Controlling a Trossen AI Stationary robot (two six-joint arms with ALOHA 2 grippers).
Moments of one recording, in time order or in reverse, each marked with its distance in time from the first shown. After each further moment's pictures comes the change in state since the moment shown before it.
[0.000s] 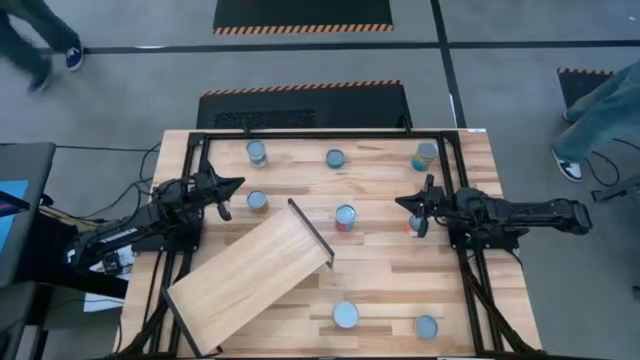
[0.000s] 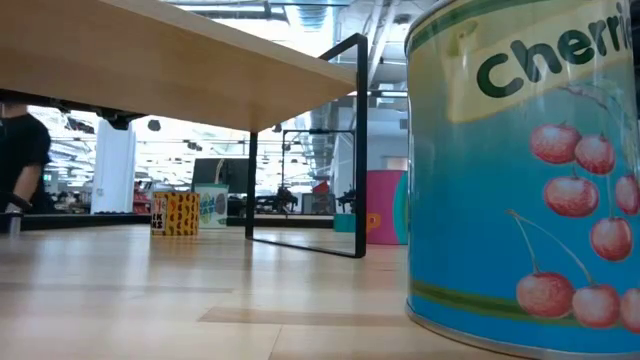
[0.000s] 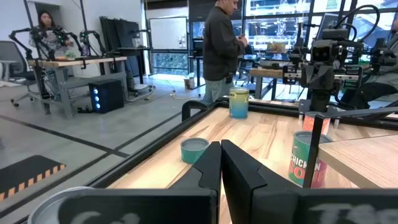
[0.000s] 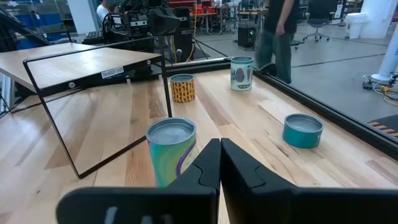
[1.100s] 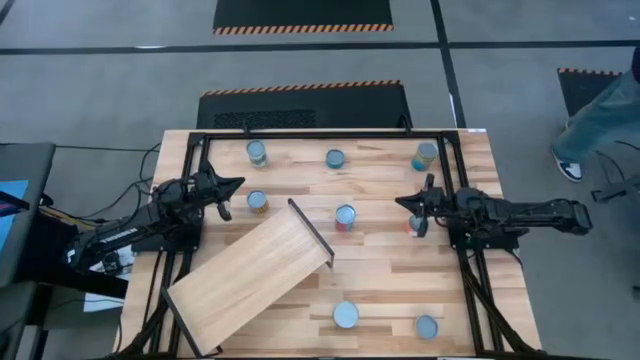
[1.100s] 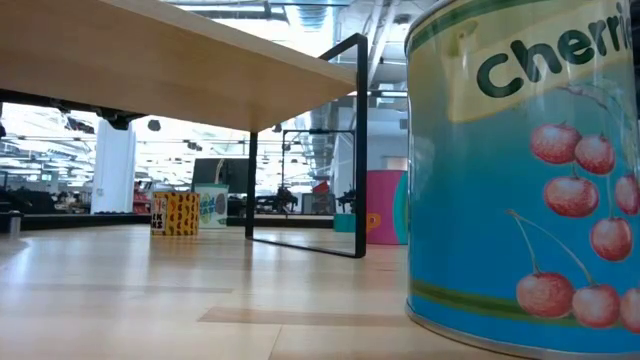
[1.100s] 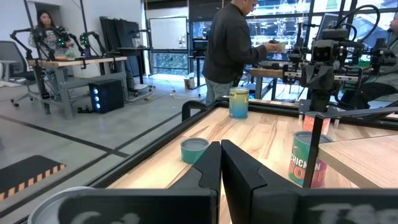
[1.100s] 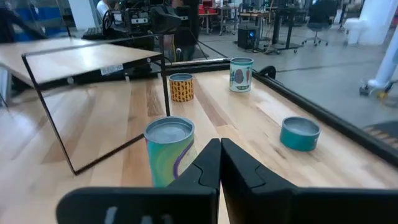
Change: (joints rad) left arm 0.000 0.000 0.000 0.000 0.000 0.000; right arm -0.001 0.000 0.000 0.000 0.001 -0.059
